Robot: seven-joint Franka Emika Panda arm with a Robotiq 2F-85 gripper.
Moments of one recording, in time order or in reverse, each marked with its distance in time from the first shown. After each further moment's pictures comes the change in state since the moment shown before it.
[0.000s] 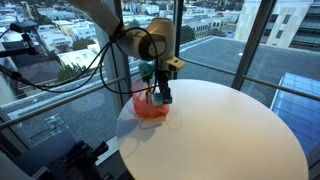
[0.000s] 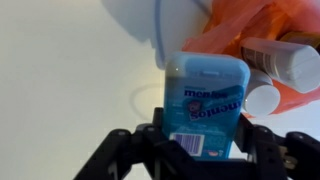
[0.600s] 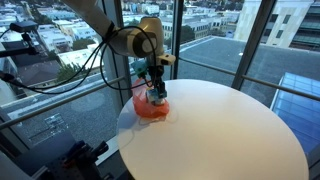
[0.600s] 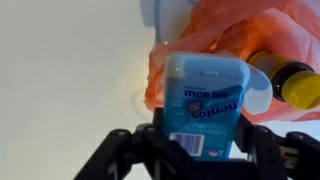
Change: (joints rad) arm 0.053 0.002 0.041 0.000 -0.079 0.040 0.000
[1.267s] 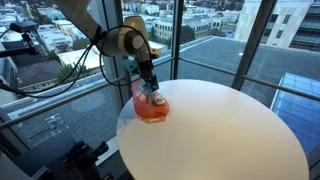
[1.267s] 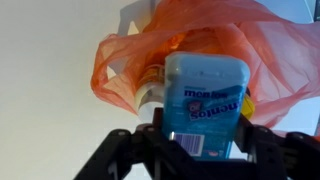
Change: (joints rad) arm 0.088 0.006 0.038 -0.006 -0.124 0.079 0.018
